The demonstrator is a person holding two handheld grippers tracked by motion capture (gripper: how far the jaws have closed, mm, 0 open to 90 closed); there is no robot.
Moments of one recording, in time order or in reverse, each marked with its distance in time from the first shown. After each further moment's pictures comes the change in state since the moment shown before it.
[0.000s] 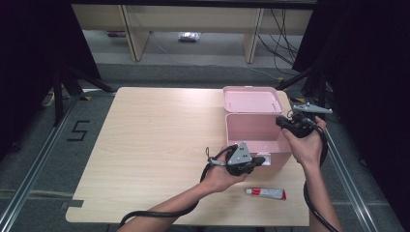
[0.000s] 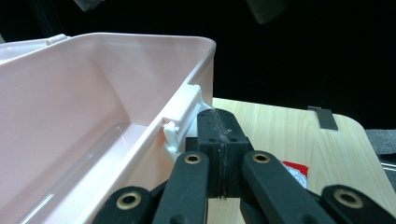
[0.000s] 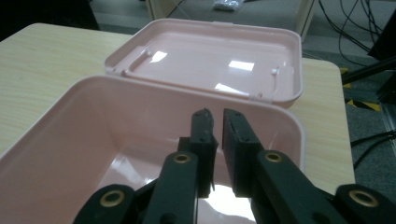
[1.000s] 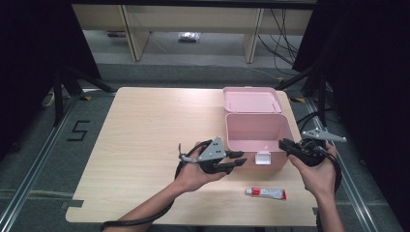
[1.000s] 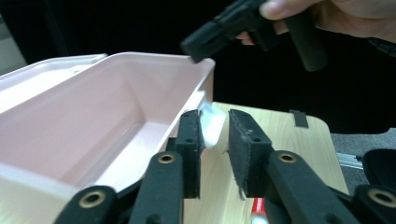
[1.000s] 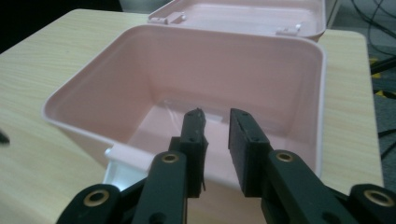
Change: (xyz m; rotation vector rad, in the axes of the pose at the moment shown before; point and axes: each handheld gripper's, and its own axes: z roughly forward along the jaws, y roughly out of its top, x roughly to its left) left arm 0.013 0.013 -0.088 -0.027 0.005 -0.017; right arm 0.005 -0.054 -0.047 -0.005 0.093 -0.022
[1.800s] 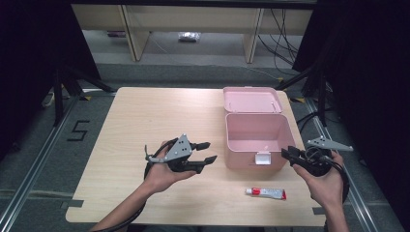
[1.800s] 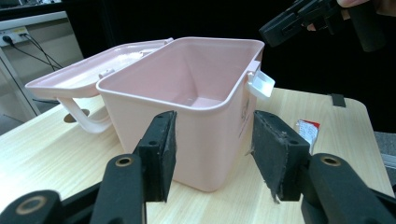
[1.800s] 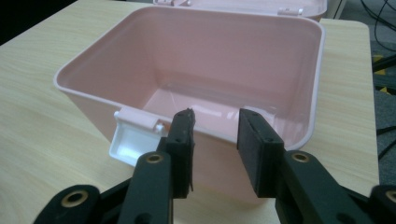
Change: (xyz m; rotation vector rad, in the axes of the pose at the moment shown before) left arm 0.023 -0.021 -0.062 0.002 0.134 -0.013; right arm 0.001 -0.017 -0.015 0.021 0.027 0.021
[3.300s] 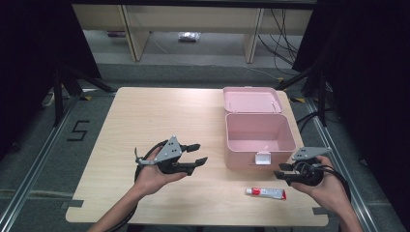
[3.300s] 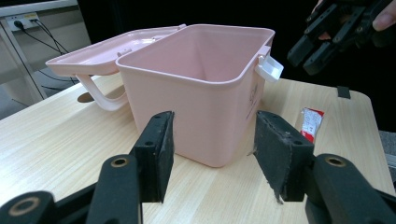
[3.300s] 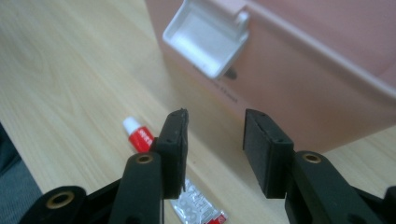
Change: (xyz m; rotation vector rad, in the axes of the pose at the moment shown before) left arm 0.007 -0.012 -0.020 0.023 0.026 -0.032; right arm -0.001 -0.019 0.013 0.287 0.194 -0.363
